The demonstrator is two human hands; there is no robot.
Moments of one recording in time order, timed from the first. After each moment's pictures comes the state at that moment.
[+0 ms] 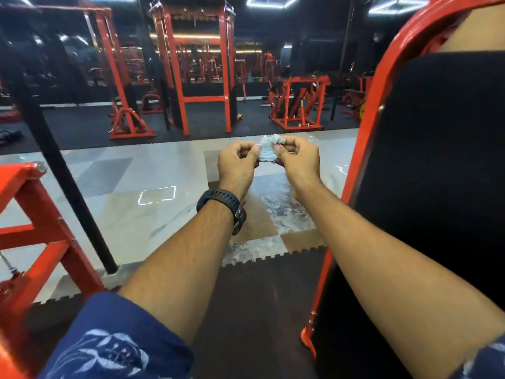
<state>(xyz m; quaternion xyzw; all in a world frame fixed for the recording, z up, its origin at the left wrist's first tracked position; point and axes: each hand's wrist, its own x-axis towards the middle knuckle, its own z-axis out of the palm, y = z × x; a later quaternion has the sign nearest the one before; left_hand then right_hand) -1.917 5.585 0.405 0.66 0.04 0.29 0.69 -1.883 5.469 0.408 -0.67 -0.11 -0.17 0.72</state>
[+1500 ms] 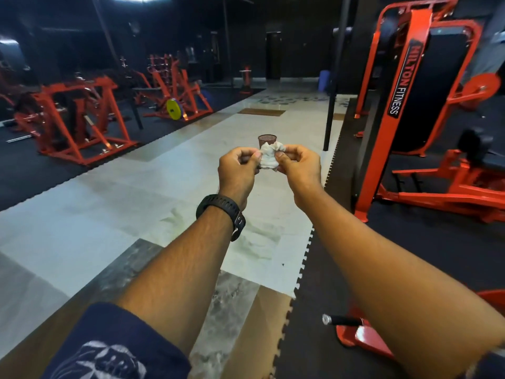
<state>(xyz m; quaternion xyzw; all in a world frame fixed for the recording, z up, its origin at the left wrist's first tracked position) -0.858 5.382 0.350 0.65 -0.26 -0.05 0.72 -0.934 5.281 0.346 -0.62 0.21 -0.44 0.62</state>
